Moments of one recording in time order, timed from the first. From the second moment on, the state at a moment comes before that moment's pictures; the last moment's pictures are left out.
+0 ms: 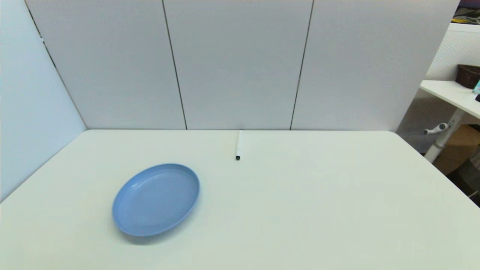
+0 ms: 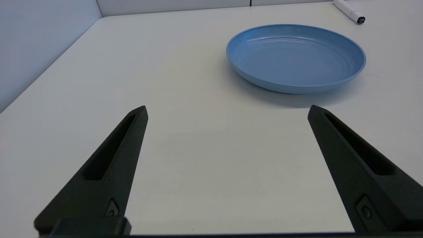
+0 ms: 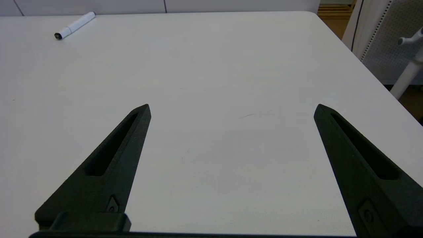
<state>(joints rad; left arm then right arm) 0.00 0.00 0.00 0.00 -0.04 0.08 0.00 0.00 0.00 0.00 0.00 0.02</state>
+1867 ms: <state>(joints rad) -0.49 1.30 -1.26 0.11 -0.03 0.17 0.00 0.00 0.00 0.00 0.00 0.02</state>
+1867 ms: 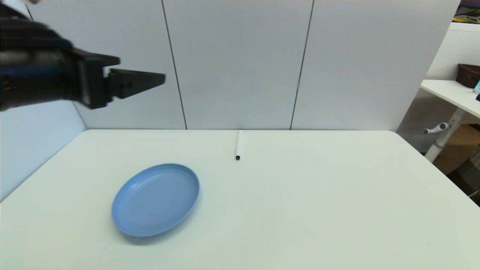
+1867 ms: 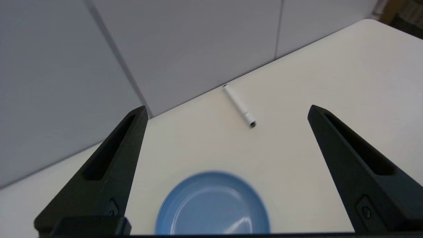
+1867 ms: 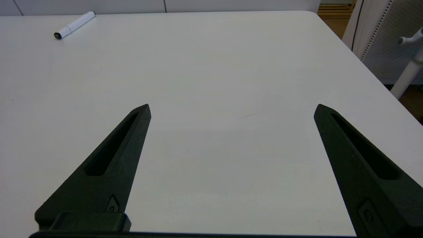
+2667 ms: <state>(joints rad) -0.70 2.19 -1.97 0.37 0.35 -0.30 0.00 0.00 0.00 0.00 0.00 0.02</state>
